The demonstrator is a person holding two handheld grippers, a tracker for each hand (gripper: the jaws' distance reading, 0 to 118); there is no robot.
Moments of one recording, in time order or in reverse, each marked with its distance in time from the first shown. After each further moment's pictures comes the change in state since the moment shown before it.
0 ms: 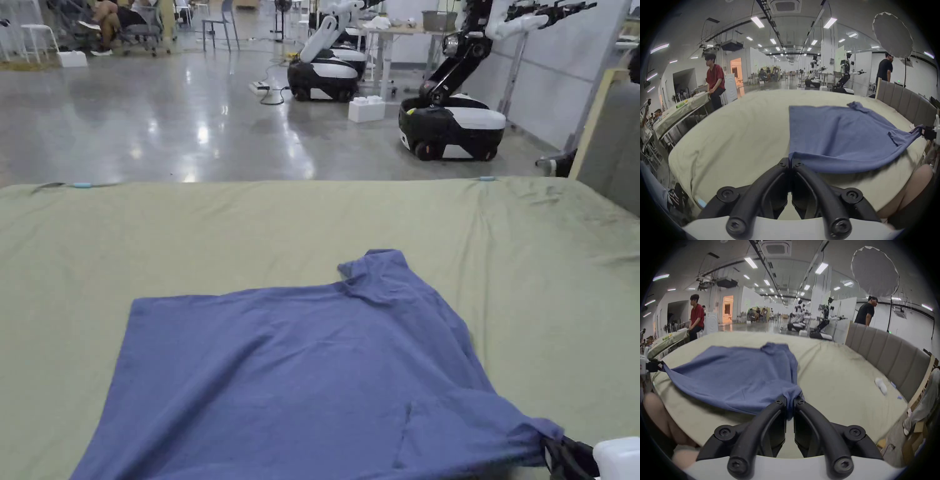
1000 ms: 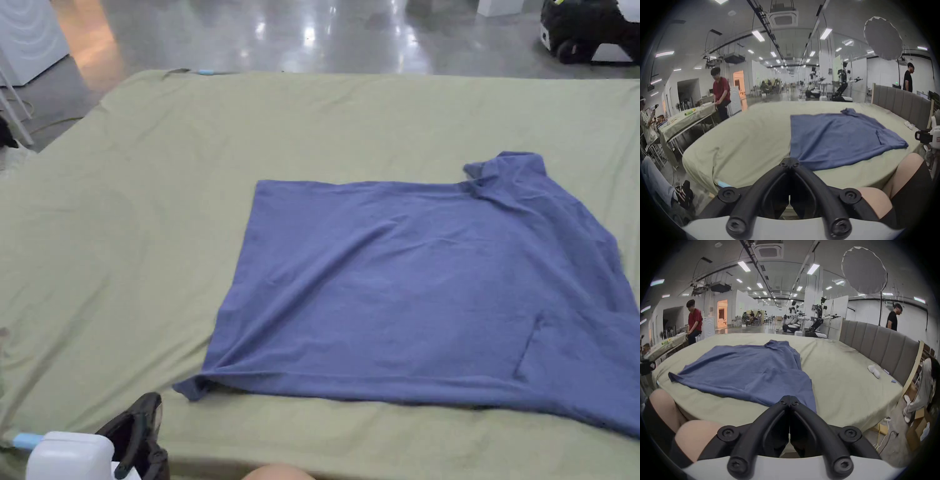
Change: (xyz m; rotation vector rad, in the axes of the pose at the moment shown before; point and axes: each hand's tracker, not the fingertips) left arm 0.004 -0.030 0.092 0.126 0.032 -0.052; right arm -0.043 -0.031 0.070 0.047 -0.049 -0.026
